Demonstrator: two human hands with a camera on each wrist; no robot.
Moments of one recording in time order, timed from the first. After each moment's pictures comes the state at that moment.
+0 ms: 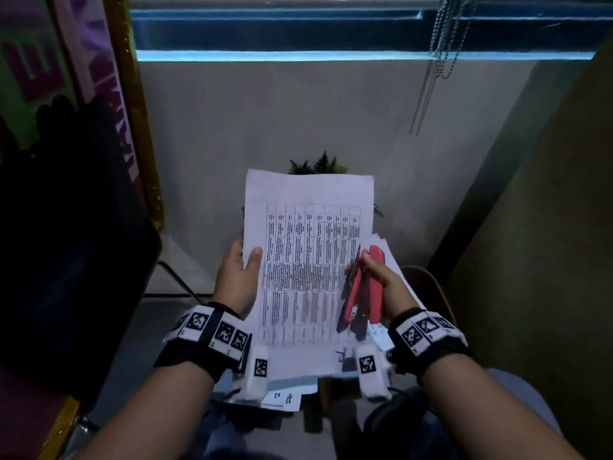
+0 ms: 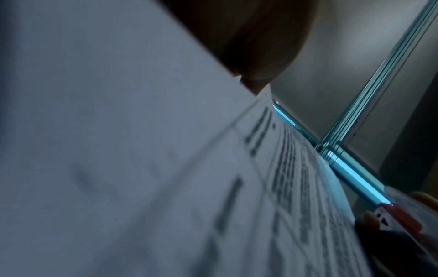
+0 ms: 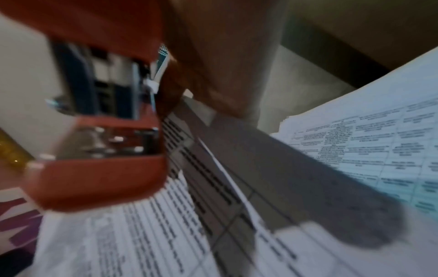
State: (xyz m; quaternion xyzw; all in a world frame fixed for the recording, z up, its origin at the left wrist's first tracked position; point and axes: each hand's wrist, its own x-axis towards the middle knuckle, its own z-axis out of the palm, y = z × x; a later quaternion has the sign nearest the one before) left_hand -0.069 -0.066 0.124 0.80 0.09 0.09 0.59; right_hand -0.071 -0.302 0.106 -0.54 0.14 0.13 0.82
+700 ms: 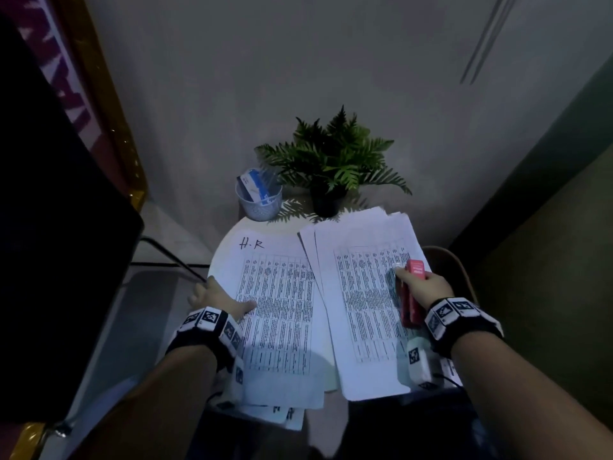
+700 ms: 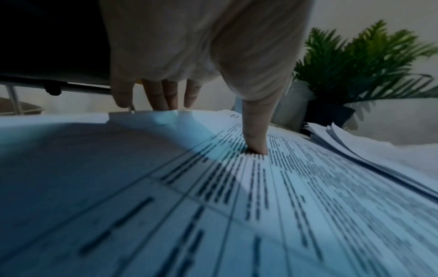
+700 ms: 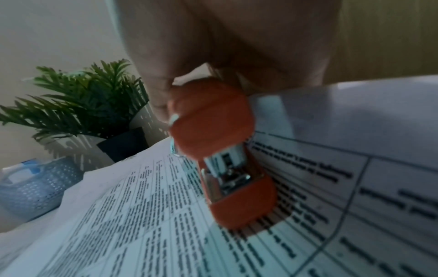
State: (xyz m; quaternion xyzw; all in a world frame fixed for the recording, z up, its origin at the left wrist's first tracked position) left_hand -0.009 -0.009 -0.024 0.92 0.31 -0.12 0.19; right_hand 0.014 -0.371 -0.003 -0.79 0.33 0.10 0.50
